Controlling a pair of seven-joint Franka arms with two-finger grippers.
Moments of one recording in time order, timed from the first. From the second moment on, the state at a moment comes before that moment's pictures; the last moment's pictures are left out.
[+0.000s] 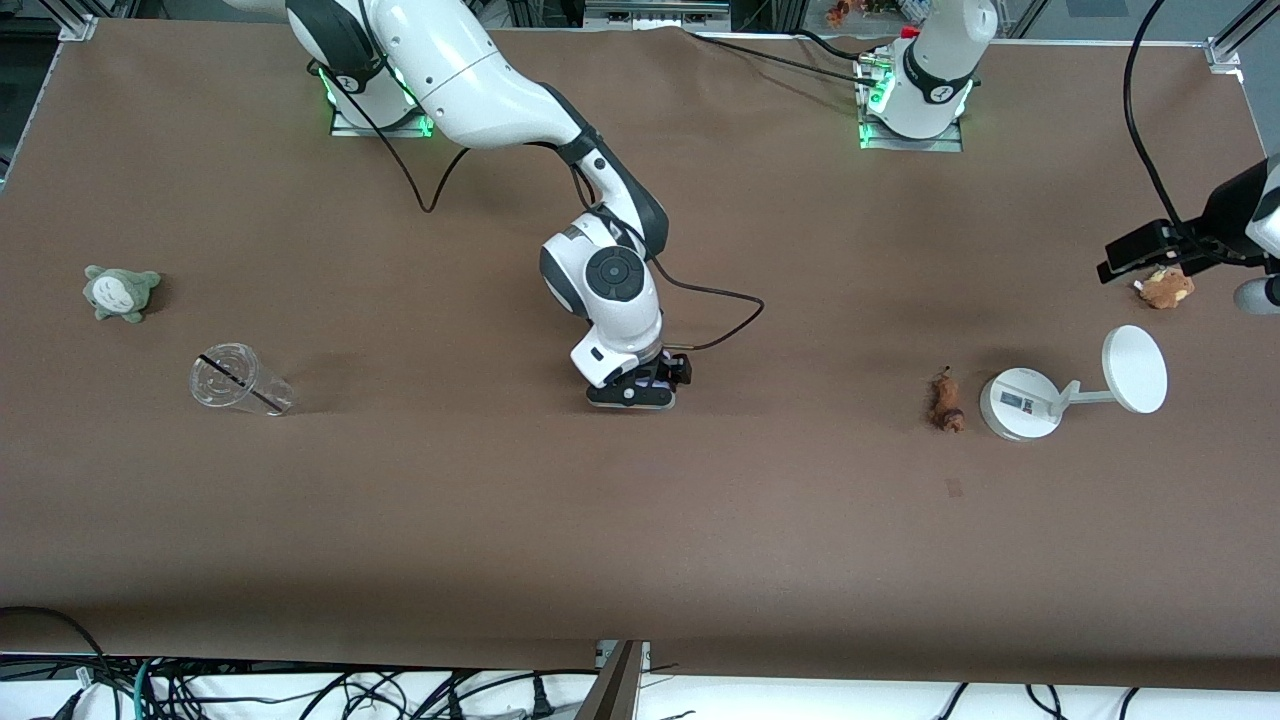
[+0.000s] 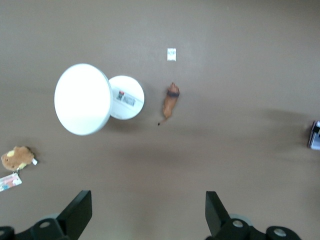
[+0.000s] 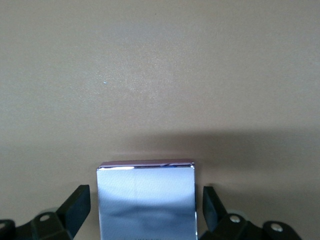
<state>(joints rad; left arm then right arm) 0.04 0.08 -0.01 -1.53 -0.04 1.51 -0.09 0.80 0.98 -0.08 -1.25 0.07 2.39 0.79</state>
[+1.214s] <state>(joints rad) 0.04 0.12 -0.02 -1.50 -0.04 1.49 -0.09 0.80 0.99 -0.09 -1.25 0.07 2.39 0.78</state>
